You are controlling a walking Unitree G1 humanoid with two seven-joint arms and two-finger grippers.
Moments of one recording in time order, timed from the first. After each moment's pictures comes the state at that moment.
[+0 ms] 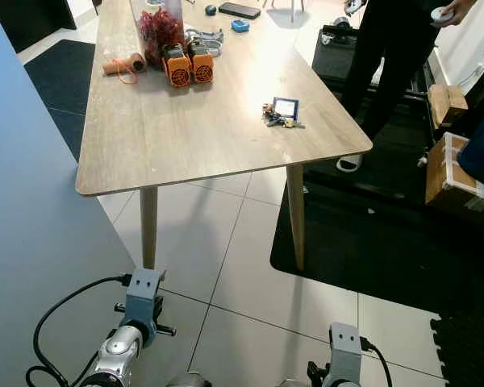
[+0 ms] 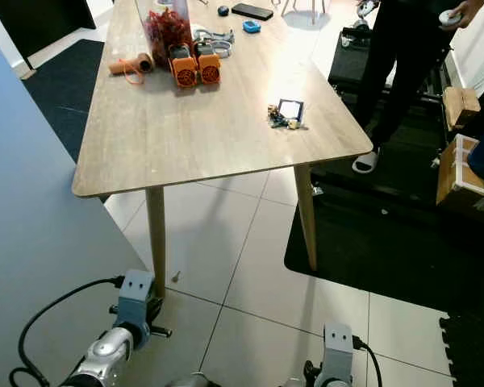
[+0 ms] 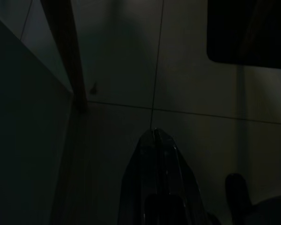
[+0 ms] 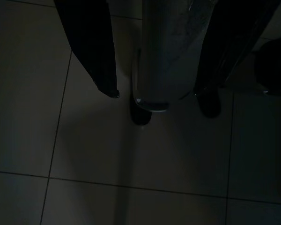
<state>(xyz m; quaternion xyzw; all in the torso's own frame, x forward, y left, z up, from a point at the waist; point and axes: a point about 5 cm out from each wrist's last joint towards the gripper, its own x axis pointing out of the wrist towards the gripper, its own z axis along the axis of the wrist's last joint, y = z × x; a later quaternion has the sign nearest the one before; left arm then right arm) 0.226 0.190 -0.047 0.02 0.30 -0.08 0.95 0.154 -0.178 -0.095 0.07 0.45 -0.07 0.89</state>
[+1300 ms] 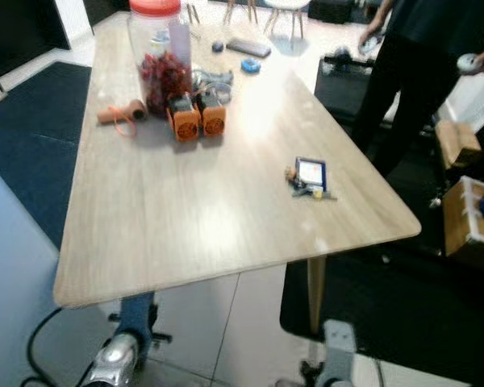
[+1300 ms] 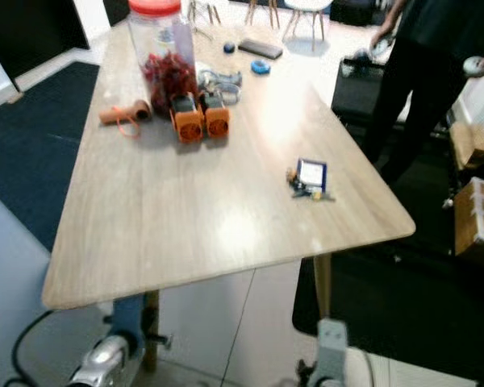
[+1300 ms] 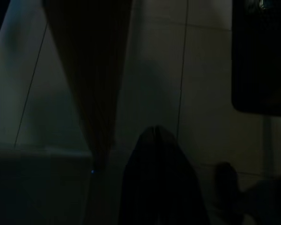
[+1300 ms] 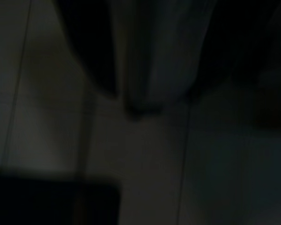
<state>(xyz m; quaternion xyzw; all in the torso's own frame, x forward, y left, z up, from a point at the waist) 0.217 0.193 -0.054 0.01 0.32 -0.07 0.95 0.159 -0.172 -0.094 0.08 0.45 -0.05 0.89</state>
